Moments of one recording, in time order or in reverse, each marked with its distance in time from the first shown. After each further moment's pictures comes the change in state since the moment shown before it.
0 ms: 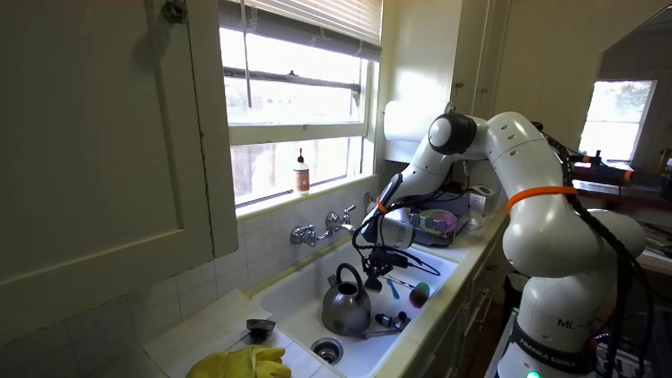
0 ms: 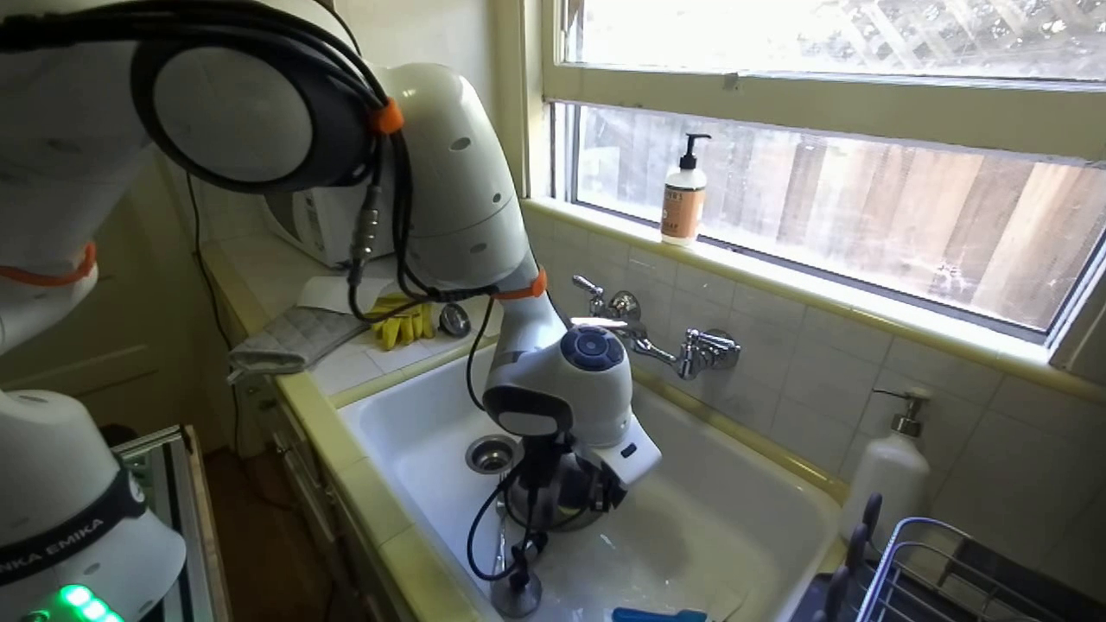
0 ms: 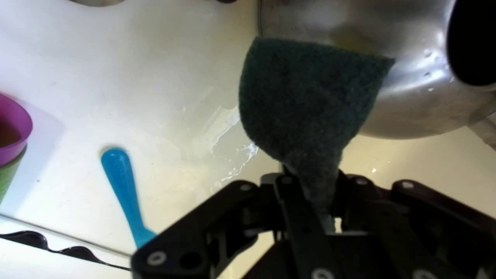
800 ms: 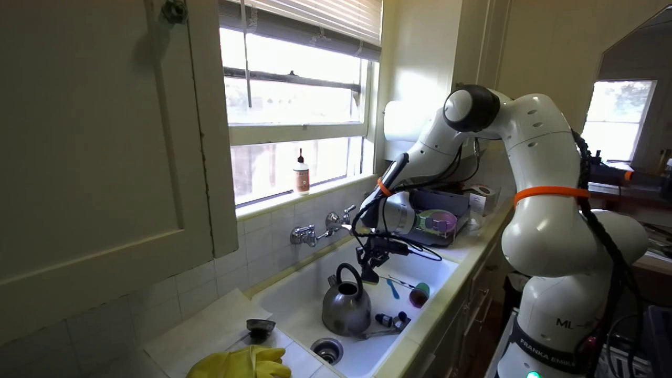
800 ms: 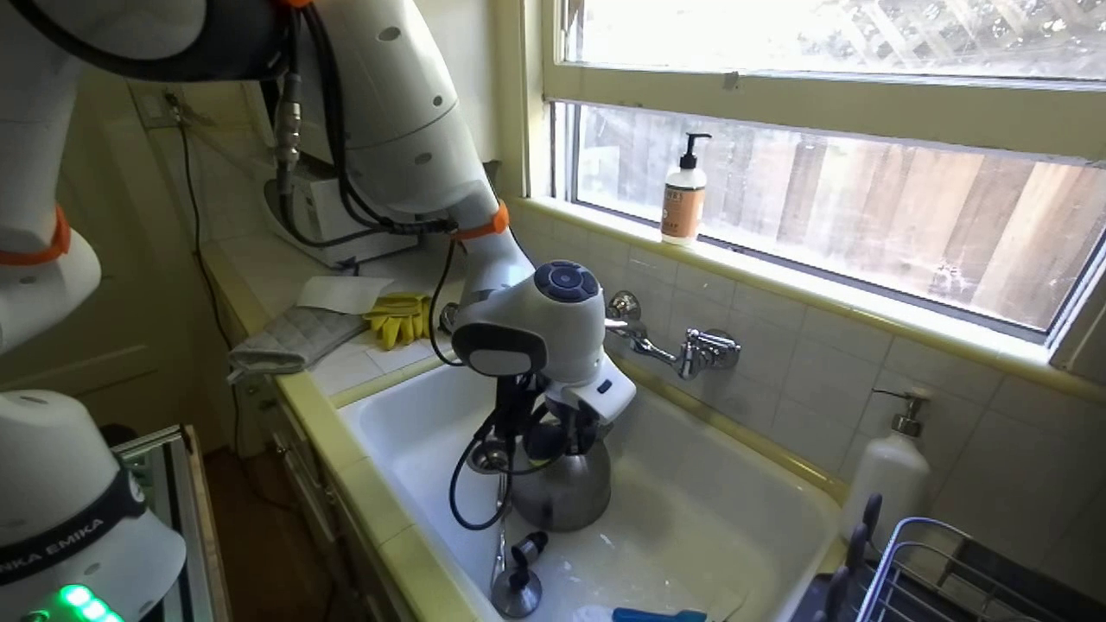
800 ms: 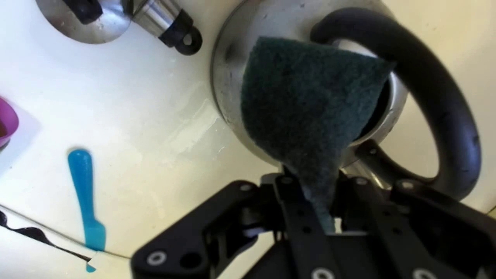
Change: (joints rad) arm -0.036 -0.227 0.104 -0.178 -0.001 -0.092 -0.081
